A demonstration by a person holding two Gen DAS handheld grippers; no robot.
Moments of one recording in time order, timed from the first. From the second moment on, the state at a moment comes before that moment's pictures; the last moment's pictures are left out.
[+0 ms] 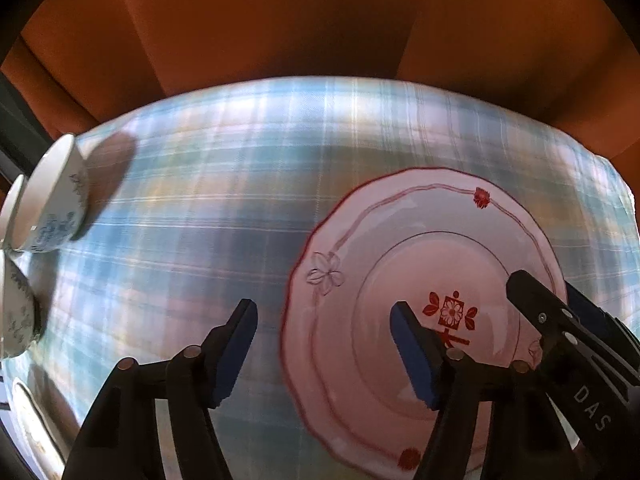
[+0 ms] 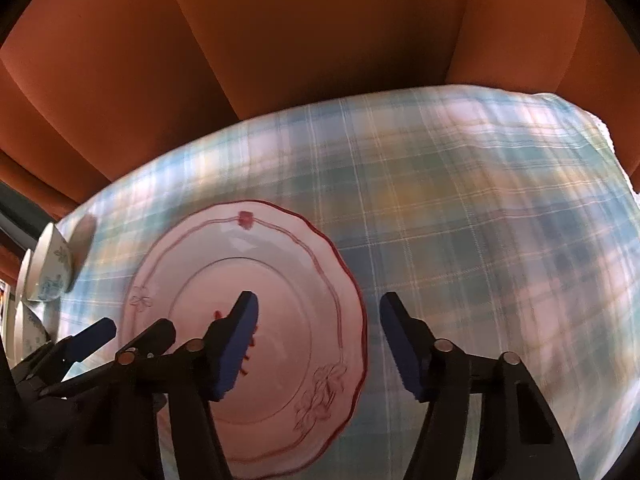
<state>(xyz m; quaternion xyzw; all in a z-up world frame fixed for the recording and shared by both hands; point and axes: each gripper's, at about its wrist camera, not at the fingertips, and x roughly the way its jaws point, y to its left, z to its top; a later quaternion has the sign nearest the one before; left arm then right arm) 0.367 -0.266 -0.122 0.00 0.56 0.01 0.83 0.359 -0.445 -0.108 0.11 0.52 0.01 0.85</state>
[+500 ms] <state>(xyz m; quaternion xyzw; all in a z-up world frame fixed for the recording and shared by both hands) 0.354 -0.267 -0.120 0.01 0.56 -0.01 0.83 0.359 -0.435 -0.127 0.10 0.54 0.01 0.83</state>
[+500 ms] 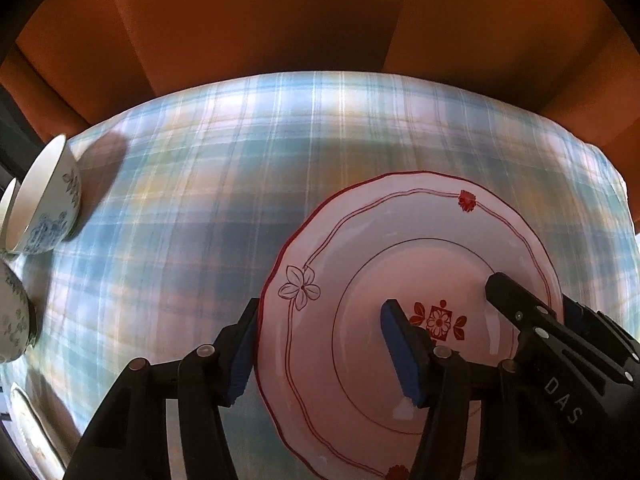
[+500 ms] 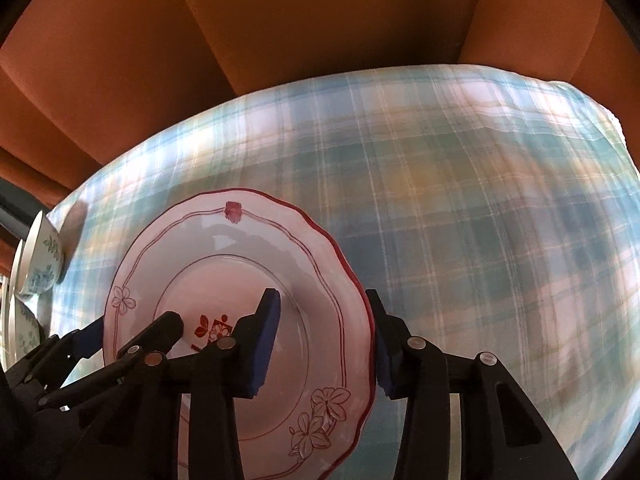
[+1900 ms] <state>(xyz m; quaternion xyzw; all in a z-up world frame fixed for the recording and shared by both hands) 0.216 -0.207 -0.123 0.02 0.59 0.00 0.81 0.221 -0.365 -0.125 0.08 0.60 0.03 0.80</state>
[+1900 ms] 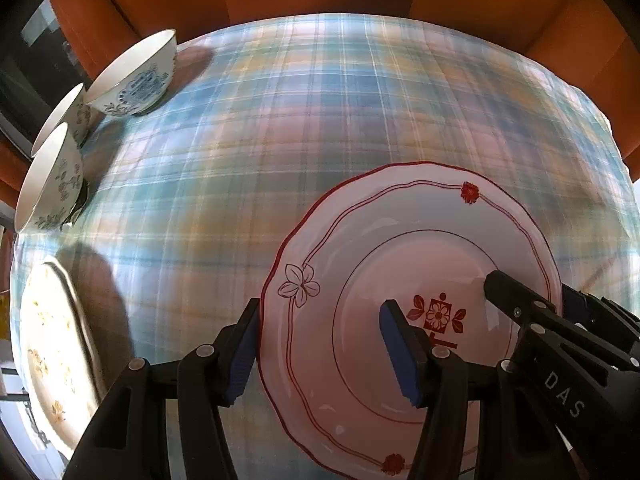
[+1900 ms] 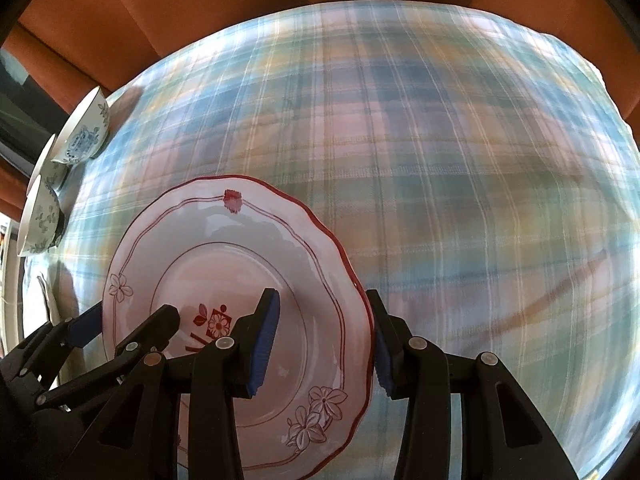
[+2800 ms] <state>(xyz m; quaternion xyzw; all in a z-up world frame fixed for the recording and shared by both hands) 0.147 -0.054 -0.051 0.00 0.53 -0.07 0.85 0.148 -0.232 -0.042 0.07 0.53 -0.03 0.85</state>
